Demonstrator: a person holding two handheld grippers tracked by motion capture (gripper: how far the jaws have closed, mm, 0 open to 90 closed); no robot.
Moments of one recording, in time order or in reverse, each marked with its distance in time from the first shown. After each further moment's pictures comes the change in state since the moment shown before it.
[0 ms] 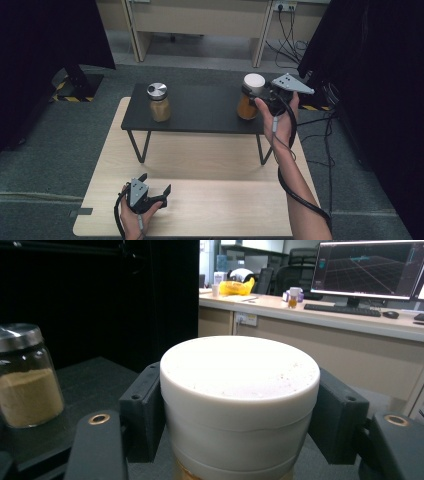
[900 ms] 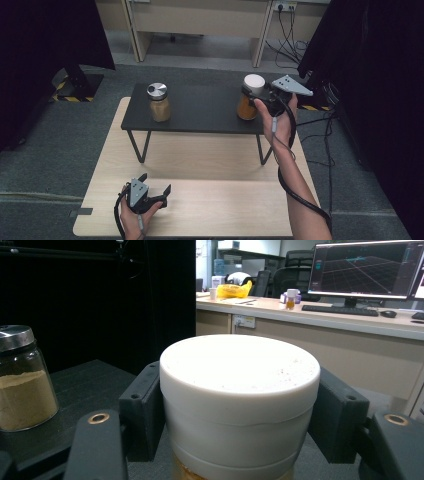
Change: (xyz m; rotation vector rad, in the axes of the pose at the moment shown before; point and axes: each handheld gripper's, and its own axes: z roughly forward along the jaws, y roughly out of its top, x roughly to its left) left arm -0.001 0.000 0.000 -0.002 0.003 0.004; right arm -0.001 -0.011 0.002 -0.024 -0.008 0.019
